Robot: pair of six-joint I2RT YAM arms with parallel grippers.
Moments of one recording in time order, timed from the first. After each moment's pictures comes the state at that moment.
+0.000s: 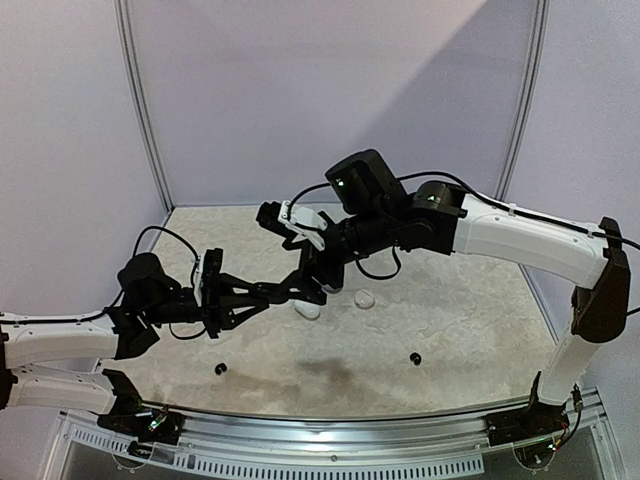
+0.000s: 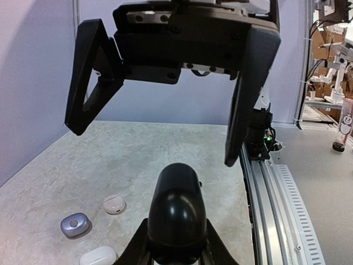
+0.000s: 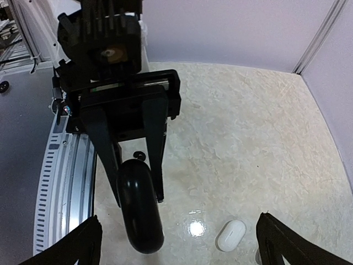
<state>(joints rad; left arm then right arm) -0.69 1.02 0.33 0.69 0.69 0.02 1.09 1.77 1.71 -0.54 -0.28 -0.30</state>
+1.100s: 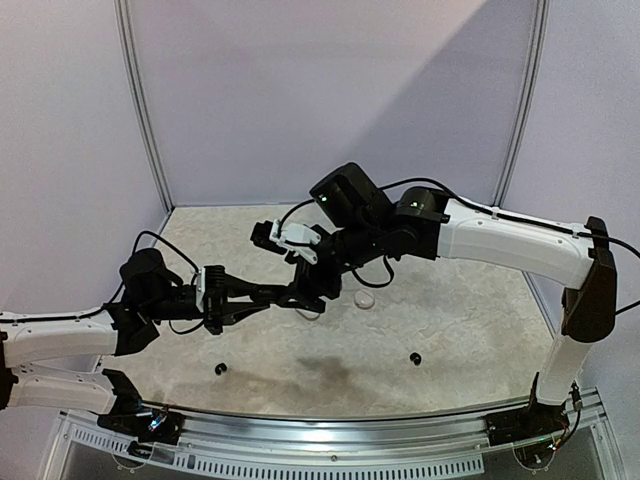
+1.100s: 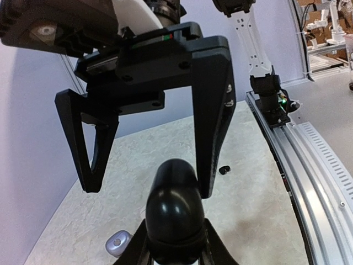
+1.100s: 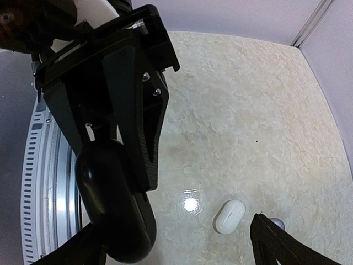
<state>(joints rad) -0.68 1.02 0.36 0.62 0.72 0.40 1.10 1.83 1.74 -0.63 -0.17 -0.31</state>
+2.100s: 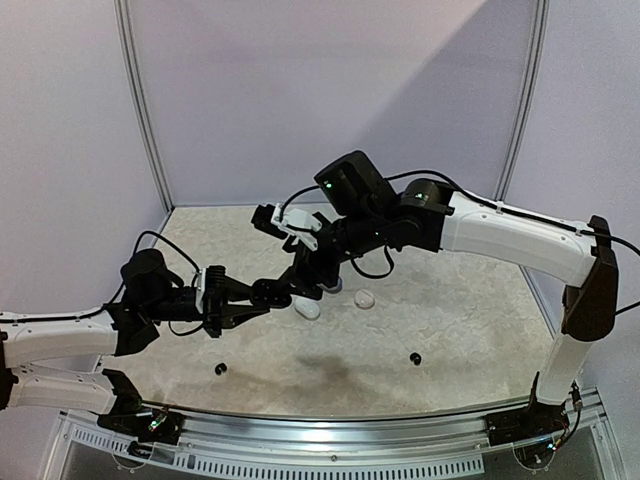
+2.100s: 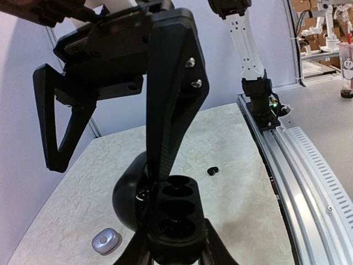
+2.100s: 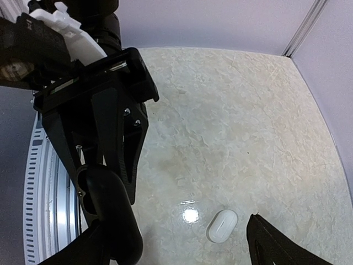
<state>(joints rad) -0.68 1.02 0.36 0.60 0.75 0.36 1.08 1.83 1.78 -0.61 -0.19 -0.29</state>
